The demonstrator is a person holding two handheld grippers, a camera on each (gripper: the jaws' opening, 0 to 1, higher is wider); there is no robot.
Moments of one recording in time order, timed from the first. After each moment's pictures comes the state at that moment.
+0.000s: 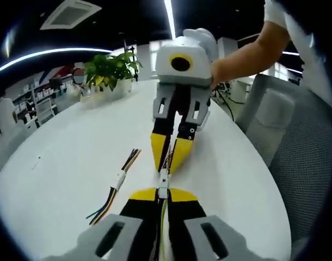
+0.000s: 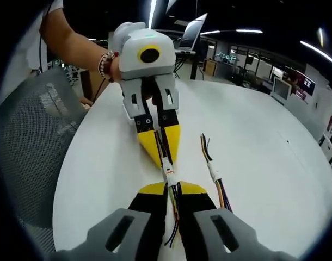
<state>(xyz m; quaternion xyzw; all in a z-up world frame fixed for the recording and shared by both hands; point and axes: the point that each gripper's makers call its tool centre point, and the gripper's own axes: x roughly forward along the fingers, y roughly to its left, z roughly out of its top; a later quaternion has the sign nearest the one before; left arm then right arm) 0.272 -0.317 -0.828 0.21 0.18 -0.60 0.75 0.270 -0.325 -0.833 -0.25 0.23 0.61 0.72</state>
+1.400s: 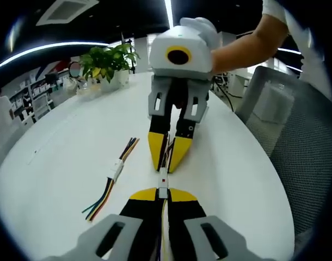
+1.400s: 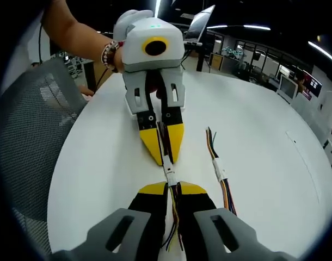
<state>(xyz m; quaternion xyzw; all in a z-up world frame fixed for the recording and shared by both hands) 0.275 -0.311 -0.843 0.22 0.20 -0.60 0.74 0.272 -0.320 -0.849 -0.27 0.25 0.62 0.69</state>
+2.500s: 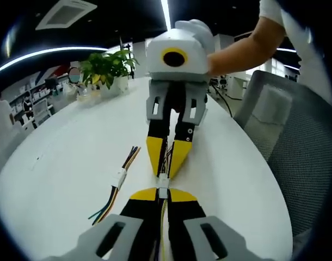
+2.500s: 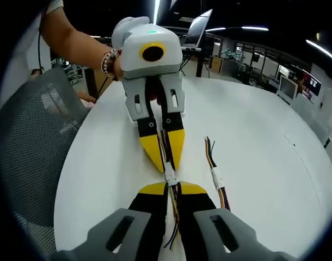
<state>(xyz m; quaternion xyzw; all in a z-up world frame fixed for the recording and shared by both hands) 0.276 -0.313 -0.829 0.21 0.19 -0.61 0.74 0.271 -0.312 -0.834 -0.25 0.24 0.62 0.70</state>
